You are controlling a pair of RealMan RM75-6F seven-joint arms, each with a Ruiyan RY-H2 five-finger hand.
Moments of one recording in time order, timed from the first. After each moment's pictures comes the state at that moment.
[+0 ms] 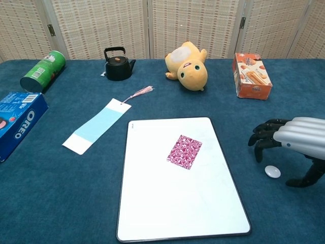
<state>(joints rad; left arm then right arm) -0.09 -1.11 -0.07 -1.71 1.43 1.50 0.22 0.58 -1.38 -0.13 -1.43 -1.54 0.97 -0.22</state>
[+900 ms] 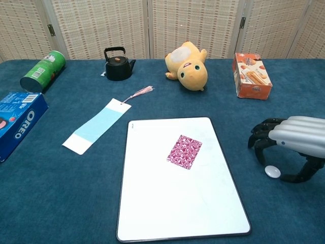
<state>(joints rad) -0.08 -1.11 -0.06 -1.69 1.42 1.50 0.21 0.58 -1.38 -0.09 -1.43 -1.51 0.91 -0.24</state>
